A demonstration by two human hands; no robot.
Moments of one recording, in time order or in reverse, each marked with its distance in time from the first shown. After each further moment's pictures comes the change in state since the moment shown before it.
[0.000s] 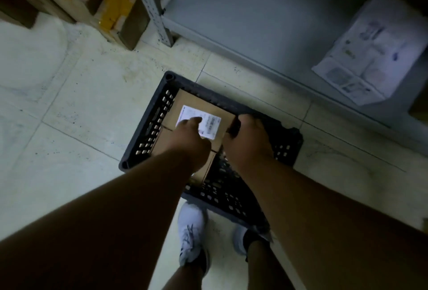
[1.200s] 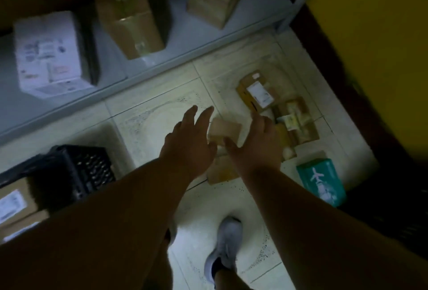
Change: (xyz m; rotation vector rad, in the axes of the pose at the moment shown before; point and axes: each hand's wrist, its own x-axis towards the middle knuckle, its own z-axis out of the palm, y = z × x) left_hand -0.385 0.317 0.409 0.779 -0.313 0.988; right_hand -0.338 0.533 -0.233 0.300 0.625 0.686
